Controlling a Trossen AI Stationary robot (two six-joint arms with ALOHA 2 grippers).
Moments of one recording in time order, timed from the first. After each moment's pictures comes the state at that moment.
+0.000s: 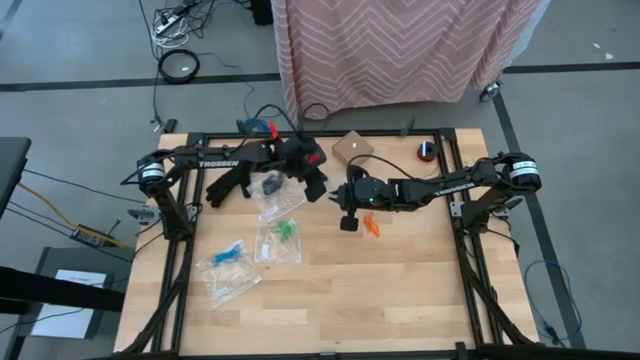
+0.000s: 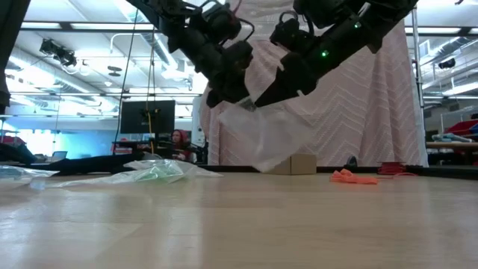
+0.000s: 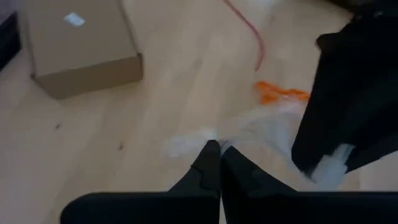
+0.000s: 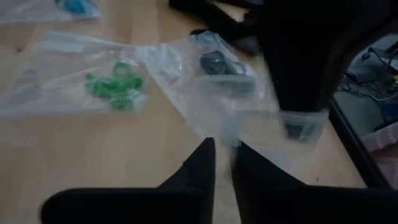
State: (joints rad) left arm 0.32 1.73 1.28 -0.33 0.16 -0.14; right arm -0.03 1.54 0.86 0.14 0.30 -0.18
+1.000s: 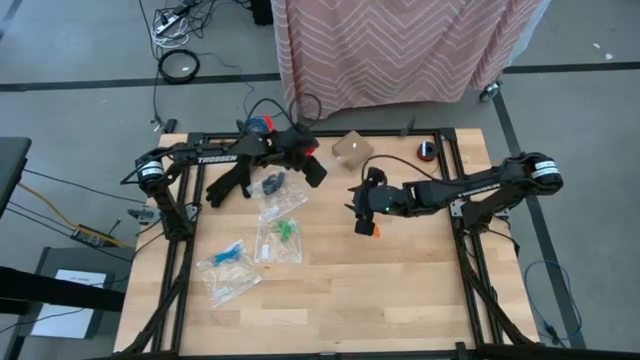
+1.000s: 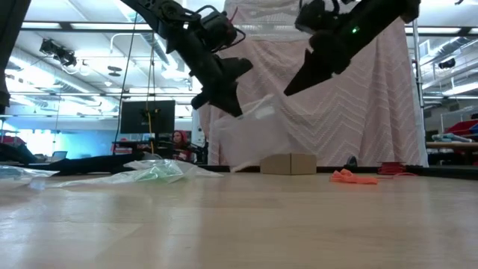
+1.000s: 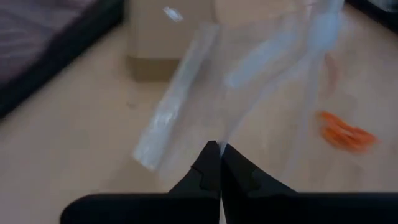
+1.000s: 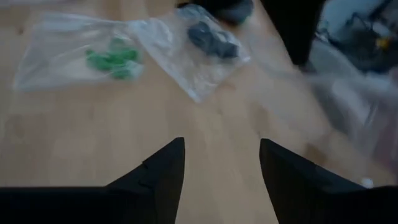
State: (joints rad) left arm 0.39 1.72 1.28 -0.36 -0.01 -0.30; right arm 0.08 1.36 0.85 -0.17 0.45 -0.02
